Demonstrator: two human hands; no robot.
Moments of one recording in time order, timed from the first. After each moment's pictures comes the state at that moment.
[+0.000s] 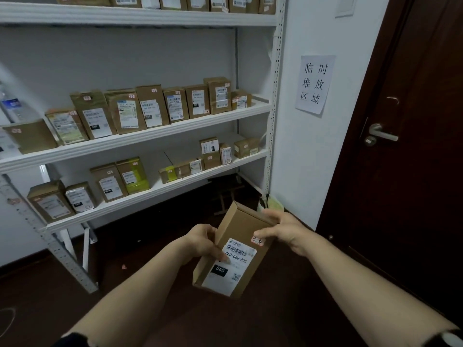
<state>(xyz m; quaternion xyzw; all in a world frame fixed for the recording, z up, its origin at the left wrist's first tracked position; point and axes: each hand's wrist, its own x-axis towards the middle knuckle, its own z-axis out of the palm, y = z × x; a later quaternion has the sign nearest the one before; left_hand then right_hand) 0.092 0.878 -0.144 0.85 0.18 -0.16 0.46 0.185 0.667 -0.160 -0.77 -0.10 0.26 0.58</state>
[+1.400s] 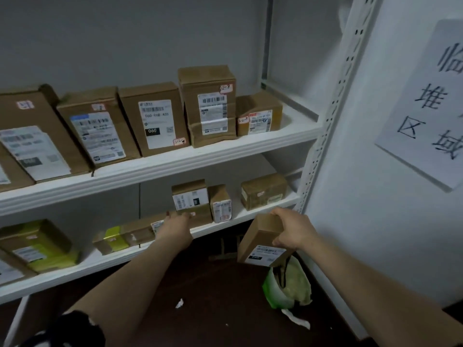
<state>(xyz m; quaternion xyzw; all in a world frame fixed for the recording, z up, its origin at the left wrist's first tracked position) 0.728 1.076 -0.206 0.93 0.34 -0.11 0.12 0.858 0.838 -0.198 -0.93 -0.29 0.17 0.16</state>
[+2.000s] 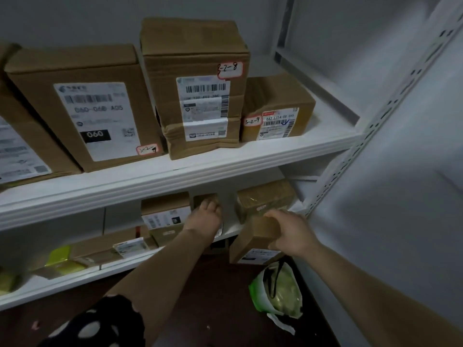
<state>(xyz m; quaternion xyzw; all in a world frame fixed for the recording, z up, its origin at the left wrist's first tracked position) 0.913 1.108 -0.272 0.98 0.12 -0.16 -0.01 0.995 0.914 -0.239 -0.91 -0.32 0.21 0.14</state>
